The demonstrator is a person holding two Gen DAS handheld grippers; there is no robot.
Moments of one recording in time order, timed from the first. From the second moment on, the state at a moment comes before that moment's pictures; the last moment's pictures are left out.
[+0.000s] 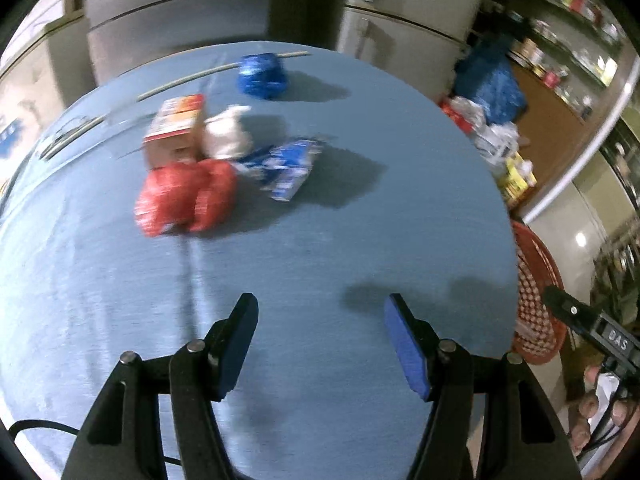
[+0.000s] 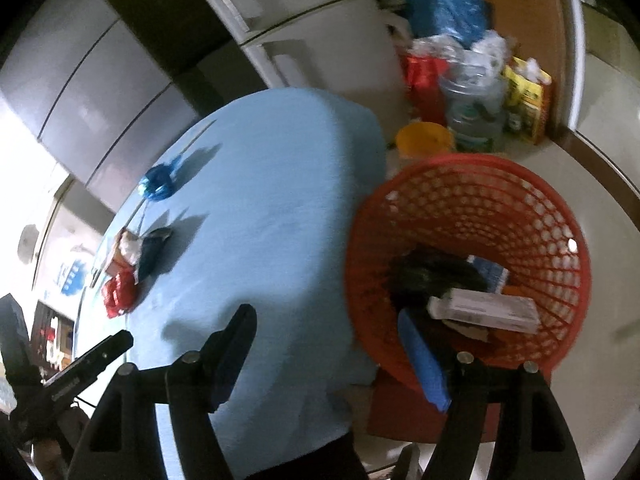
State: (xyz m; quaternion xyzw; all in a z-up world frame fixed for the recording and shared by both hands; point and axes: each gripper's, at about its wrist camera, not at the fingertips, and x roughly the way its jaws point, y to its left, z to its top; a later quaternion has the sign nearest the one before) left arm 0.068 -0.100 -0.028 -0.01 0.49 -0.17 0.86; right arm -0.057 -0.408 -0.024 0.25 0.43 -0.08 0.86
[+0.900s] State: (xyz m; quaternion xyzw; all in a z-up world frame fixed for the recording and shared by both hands) left arm 0.181 -0.041 -0.059 -0.05 0.50 -0.10 0.86; right arm 0.025 -0.324 -0.022 0.20 0.46 0.02 0.87
